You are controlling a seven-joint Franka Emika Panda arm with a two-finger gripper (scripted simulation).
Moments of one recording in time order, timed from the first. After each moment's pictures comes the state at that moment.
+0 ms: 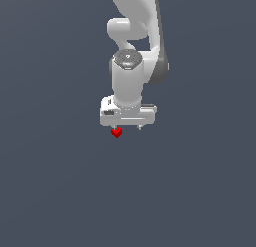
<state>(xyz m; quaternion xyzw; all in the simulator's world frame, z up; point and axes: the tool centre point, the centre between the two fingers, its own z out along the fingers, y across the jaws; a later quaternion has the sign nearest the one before) 0.001 -0.003 0.170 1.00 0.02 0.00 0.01</state>
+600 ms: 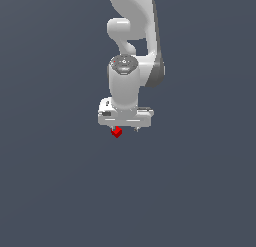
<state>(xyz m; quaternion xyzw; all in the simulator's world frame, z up) -0.005 -0.013 0.154 1.00 -0.02 0.00 0.01</state>
